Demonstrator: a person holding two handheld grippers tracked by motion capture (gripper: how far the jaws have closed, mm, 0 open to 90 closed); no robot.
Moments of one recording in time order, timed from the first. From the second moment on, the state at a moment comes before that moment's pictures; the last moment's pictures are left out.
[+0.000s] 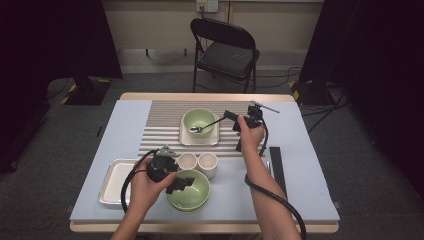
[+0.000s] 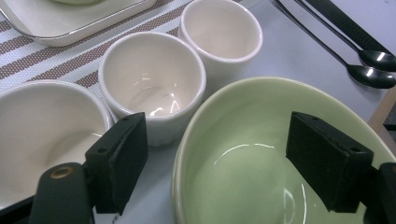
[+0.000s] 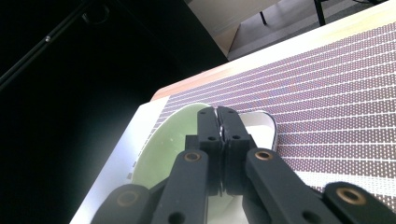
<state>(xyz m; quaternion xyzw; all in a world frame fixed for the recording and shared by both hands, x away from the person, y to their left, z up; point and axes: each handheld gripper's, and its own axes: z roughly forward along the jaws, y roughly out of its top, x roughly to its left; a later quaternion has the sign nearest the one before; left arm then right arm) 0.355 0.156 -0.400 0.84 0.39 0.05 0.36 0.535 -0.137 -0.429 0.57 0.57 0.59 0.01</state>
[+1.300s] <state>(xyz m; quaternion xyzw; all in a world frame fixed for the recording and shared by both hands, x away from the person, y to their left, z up) 0.355 0.156 -0.400 0.84 0.39 0.05 0.37 0.536 -0.138 -0.425 0.57 0.59 0.57 0.03</state>
